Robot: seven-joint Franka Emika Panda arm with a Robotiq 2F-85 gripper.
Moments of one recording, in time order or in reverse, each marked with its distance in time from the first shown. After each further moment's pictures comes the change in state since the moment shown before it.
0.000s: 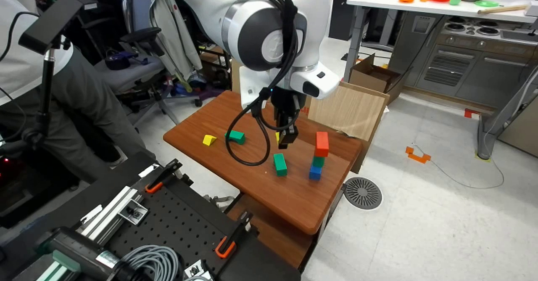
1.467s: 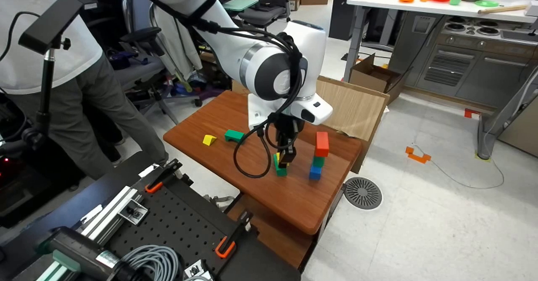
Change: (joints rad) arm 0.061 0.230 -0.036 0.130 -0.012 0.003 0.082
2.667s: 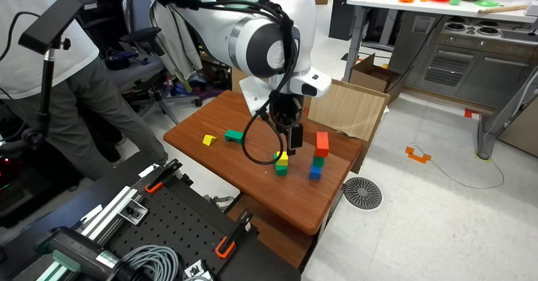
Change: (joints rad) arm 0.031 -0.123 -0.007 -0.053 -0.105 0.024 -0.094
